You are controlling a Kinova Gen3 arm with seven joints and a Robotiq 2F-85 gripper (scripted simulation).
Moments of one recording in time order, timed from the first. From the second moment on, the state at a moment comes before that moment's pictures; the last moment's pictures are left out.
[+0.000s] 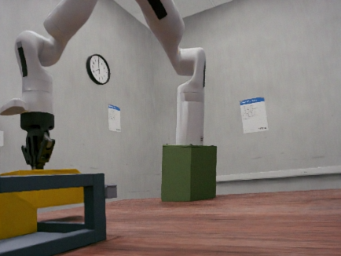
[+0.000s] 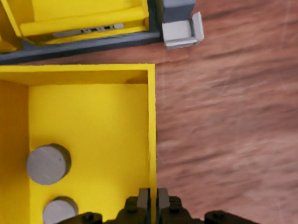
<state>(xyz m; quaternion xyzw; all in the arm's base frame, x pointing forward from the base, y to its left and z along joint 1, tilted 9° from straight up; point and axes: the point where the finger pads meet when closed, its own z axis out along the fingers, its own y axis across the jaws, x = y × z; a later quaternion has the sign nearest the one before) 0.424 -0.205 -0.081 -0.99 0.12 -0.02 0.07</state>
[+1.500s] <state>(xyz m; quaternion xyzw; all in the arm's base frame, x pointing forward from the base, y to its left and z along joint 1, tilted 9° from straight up) 0.425 -0.206 -0.077 -0.99 0.12 -0.02 0.07</state>
